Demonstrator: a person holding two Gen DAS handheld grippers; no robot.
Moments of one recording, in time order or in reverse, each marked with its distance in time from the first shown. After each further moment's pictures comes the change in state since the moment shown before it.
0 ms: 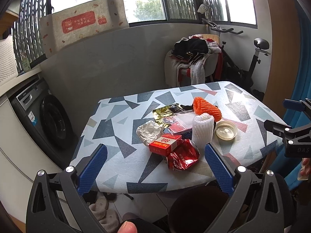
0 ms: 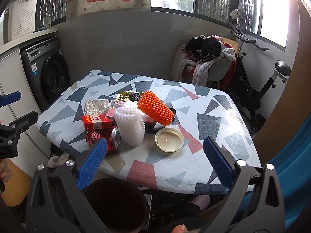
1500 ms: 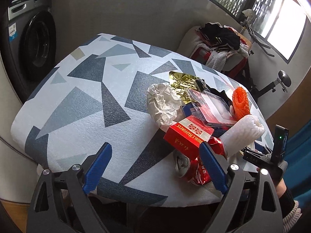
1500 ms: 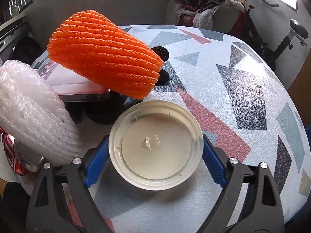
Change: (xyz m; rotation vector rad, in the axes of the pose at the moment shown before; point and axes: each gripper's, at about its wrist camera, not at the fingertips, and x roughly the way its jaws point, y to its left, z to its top) left arm 0.183 0.090 -0.040 -0.454 0.269 -0.173; right arm 0.271 -0.056 -0.039 0.130 0.272 0.008
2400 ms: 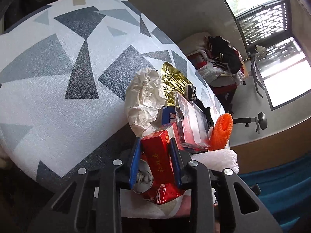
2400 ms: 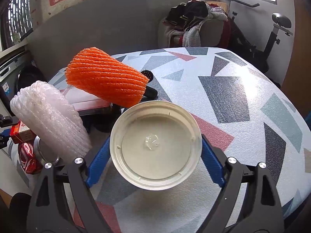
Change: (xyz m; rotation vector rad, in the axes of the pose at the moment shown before) left arm 0.052 0.010 0.018 -0.358 0.110 -0.263; right arm -0.049 -0.017 -0.026 0.094 -0.194 0.023
